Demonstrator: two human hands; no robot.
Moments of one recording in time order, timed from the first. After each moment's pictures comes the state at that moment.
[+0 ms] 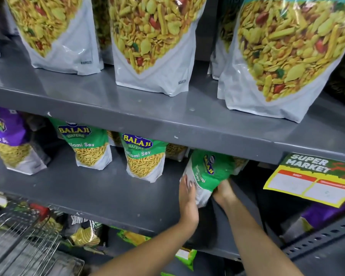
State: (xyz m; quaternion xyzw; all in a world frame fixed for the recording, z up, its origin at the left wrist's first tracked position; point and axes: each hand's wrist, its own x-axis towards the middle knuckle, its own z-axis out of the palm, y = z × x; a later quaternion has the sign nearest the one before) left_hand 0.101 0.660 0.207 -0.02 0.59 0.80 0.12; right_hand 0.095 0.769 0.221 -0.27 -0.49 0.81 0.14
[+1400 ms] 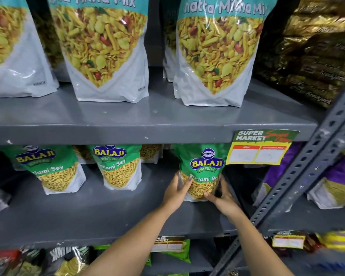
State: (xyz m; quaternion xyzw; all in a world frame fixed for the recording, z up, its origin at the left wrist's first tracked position) left_hand 0.080 0.653 0.202 0.27 0.70 0.59 0.28; right_hand 0.210 0.785 0.208 -0.34 -0.75 0.55 0.13
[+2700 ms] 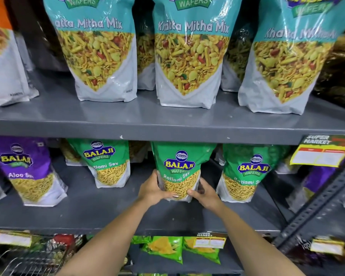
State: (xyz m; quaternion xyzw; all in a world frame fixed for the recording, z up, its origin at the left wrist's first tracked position) left_hand -0.025 0.466 0.235 0.23 0.87 0.41 0.17; right_hand 0.090 0.651 0.200 -0.19 -0.79 0.58 0.09
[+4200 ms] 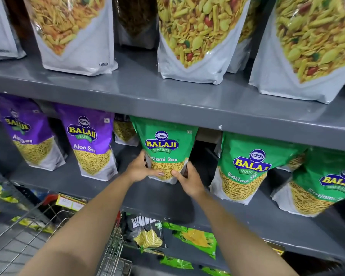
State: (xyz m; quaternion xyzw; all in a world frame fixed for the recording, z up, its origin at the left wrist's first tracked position) left_hand -0.157 0.302 0.220 0.16 0.82 0.51 0.21; right_hand -0.058 0.480 0.182 -0.15 -0.80 0.57 0.09
